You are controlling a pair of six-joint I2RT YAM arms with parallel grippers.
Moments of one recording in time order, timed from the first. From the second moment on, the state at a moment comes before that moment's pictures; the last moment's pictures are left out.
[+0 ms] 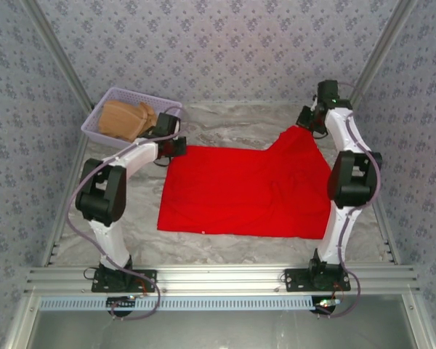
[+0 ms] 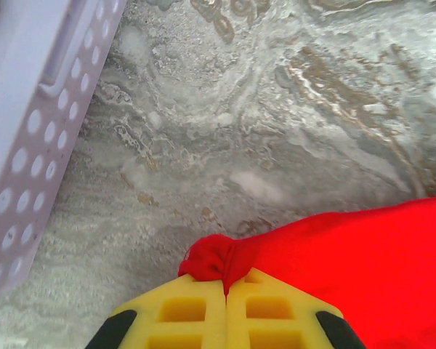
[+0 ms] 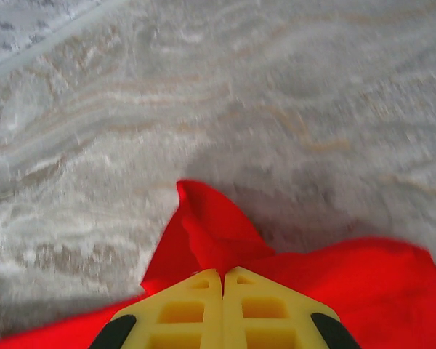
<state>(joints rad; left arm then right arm) -0.35 1.87 1.34 -0.38 0.00 -0.34 -0.06 2.01 1.80 -0.80 -0.15 0.34</state>
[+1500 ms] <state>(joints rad) -0.46 1.41 0.67 -0.29 0.05 -0.42 -0.25 1.03 0.85 -0.95 -0.15 0.37</state>
